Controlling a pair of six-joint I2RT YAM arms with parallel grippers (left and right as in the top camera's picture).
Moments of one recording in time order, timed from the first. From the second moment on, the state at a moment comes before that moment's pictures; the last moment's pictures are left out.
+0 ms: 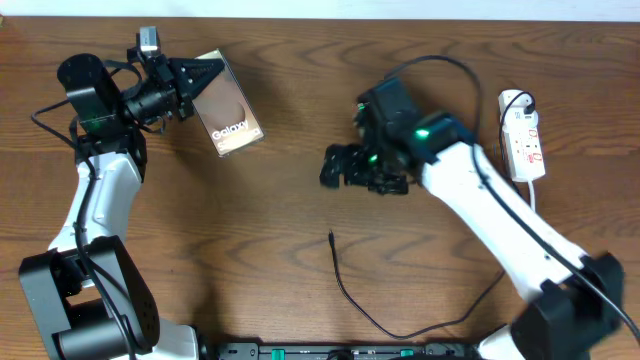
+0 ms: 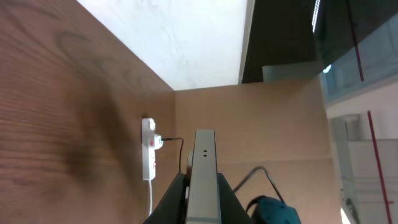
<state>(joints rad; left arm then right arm) 0.25 1.66 1.09 0.42 1.24 -1.27 0.56 1.70 1.46 -1.02 -0.30 0.58</state>
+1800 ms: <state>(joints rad) 0.29 1.66 1.09 0.42 1.33 -1.24 0.88 1.99 1.33 -0.92 -0.06 0.81</state>
